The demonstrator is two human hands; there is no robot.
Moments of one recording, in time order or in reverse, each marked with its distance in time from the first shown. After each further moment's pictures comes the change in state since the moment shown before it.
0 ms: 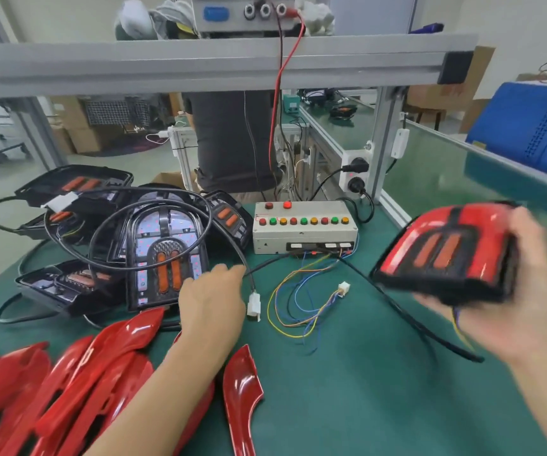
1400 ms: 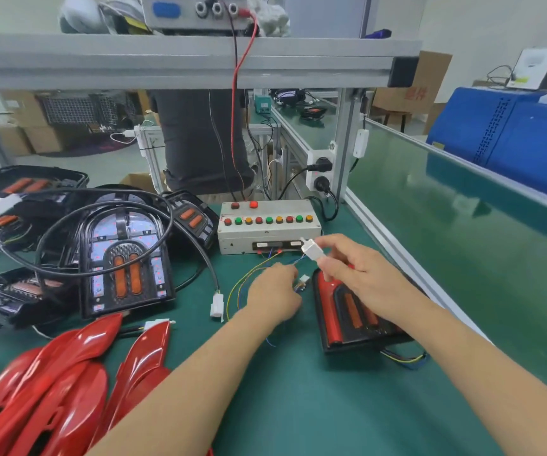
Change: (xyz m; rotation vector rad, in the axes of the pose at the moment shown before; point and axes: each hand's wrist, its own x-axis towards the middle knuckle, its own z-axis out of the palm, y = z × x) left_hand 0.033 0.109 0.036 -0.466 -0.428 0.190; right_hand 0.036 0.026 0.015 -1.258 -0.547 -0.451
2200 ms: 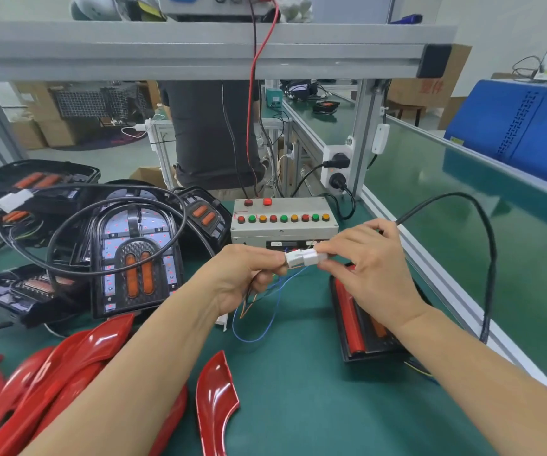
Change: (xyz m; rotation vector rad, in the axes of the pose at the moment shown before) left_hand -0.015 -0.046 -0.065 -1.195 -0.145 -0.177; right_hand 0.025 0.003 0.022 -0.585 0.409 -0.377
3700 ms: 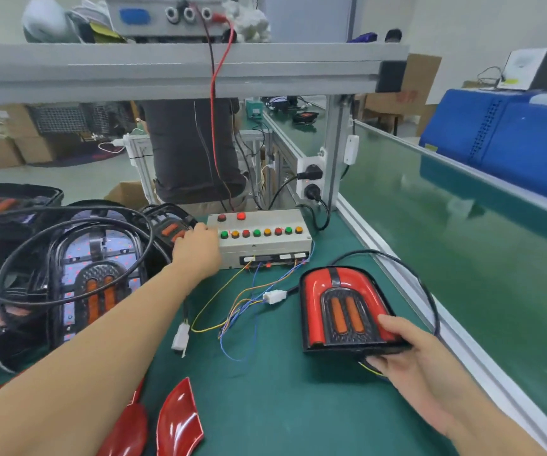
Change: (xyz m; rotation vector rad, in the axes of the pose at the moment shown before) left_hand 0.089 0.015 -0.031 1.611 0.445 0.121; right_hand -0.093 0.022 -0.041 1.506 -0.025 1.274
